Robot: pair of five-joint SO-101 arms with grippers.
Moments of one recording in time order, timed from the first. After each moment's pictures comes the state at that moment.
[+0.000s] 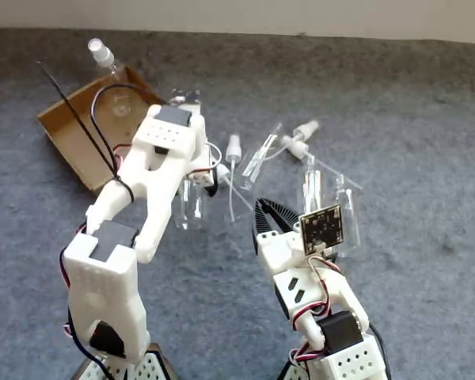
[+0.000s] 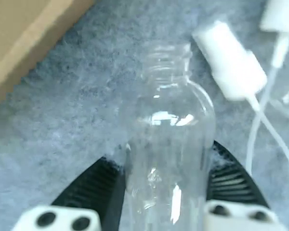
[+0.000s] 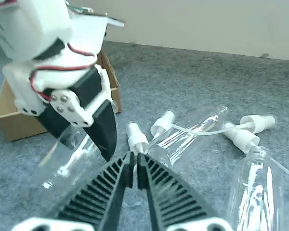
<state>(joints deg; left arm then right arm) 9.4 23.1 -9.5 83.5 21.1 -24.7 -104.3 95.6 31.3 -2.2</state>
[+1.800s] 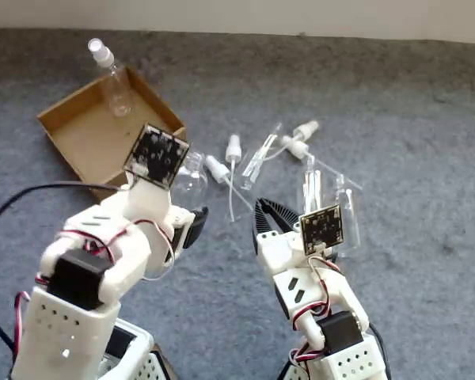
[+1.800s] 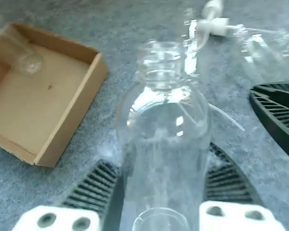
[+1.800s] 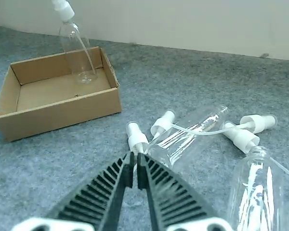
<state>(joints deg) 15.1 -61.6 39.7 74.8 0.8 -24.9 -104.3 95.6 31.3 -2.2</state>
